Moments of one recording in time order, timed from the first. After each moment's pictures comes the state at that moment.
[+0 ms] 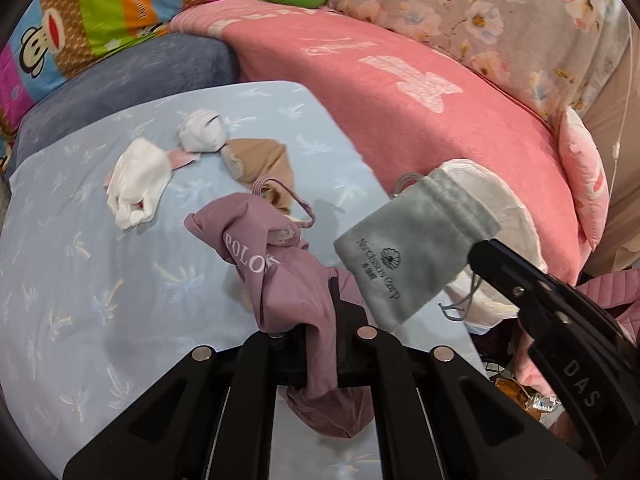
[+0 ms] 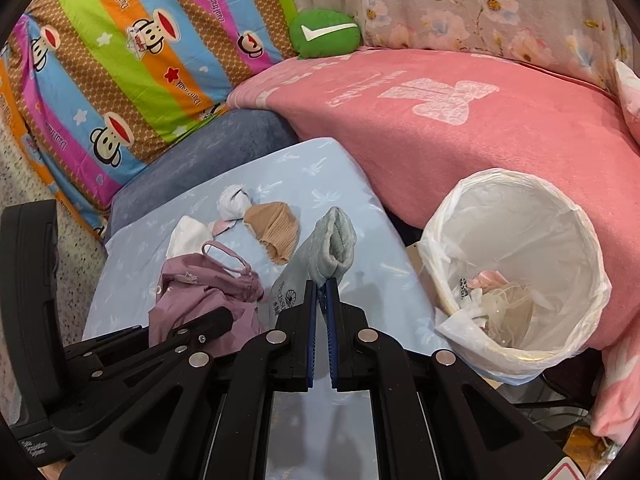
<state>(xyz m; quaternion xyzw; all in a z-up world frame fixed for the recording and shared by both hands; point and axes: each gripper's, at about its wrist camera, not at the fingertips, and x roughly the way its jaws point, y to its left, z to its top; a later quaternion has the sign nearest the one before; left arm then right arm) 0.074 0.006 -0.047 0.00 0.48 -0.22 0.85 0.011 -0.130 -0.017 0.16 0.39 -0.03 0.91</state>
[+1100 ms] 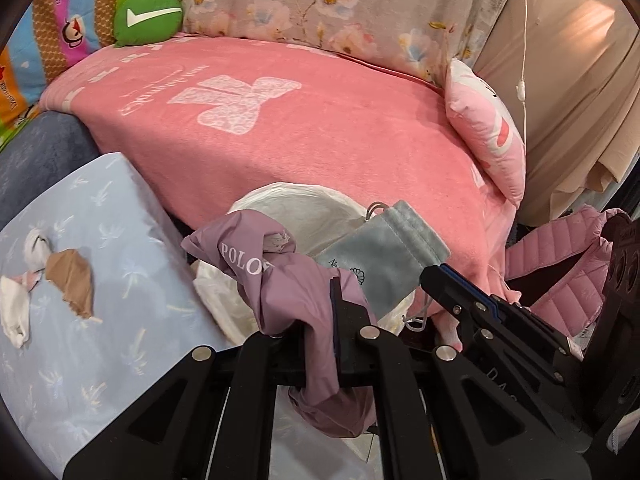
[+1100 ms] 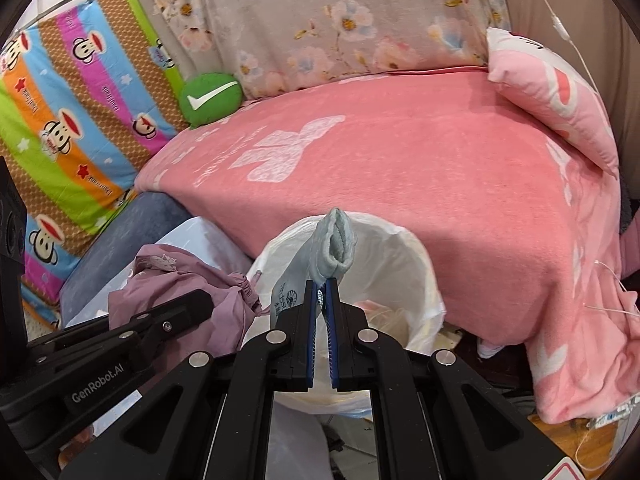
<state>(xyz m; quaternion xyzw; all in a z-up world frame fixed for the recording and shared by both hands) 0.051 -0.176 -0.004 0.05 0.44 -0.39 0.81 -0.058 -0.316 -0.001 0.23 0.32 -0.19 0.90</state>
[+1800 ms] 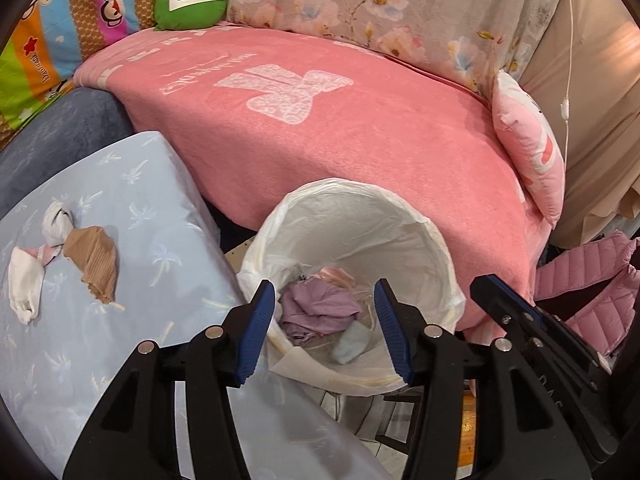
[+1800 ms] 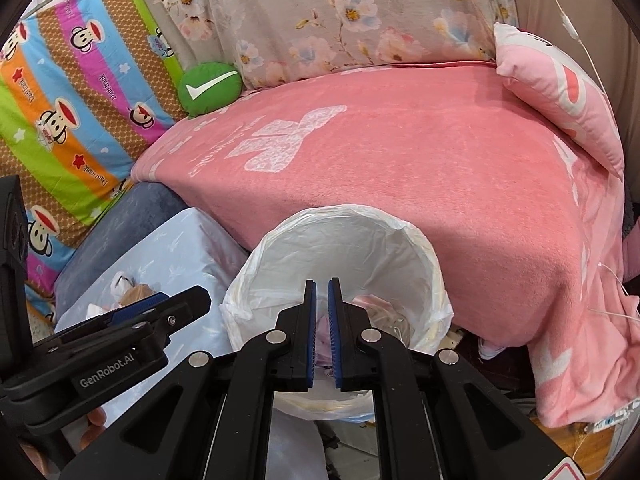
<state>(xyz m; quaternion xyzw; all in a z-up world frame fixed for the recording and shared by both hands) 0.073 -0.155 -0.023 0.04 0.45 -0.32 0.84 -0.039 -0.302 -0.014 0.21 0.34 -0.18 0.90</state>
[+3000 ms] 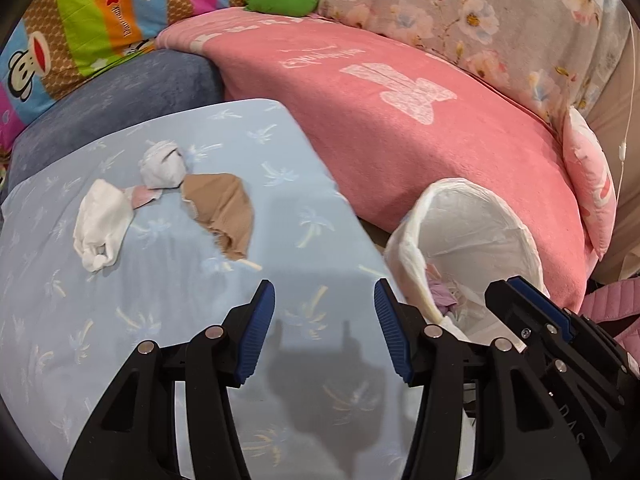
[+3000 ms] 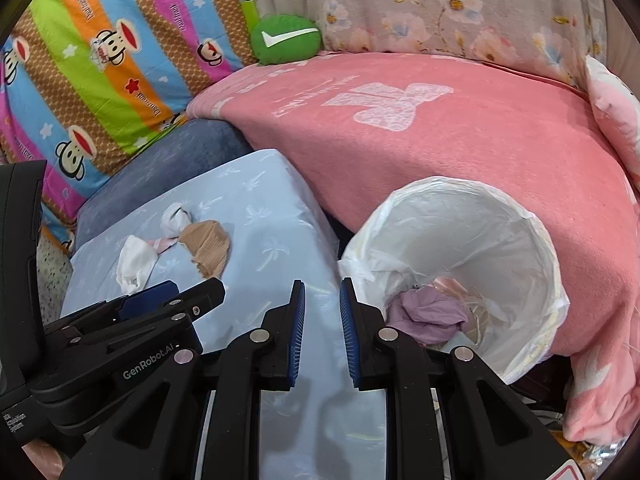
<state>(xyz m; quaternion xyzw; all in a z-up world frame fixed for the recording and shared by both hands) 0.099 -0.038 -0.046 0.00 0.46 -0.21 0.86 0.019 -0.176 -0.023 0.14 0.39 -0.08 0.91</state>
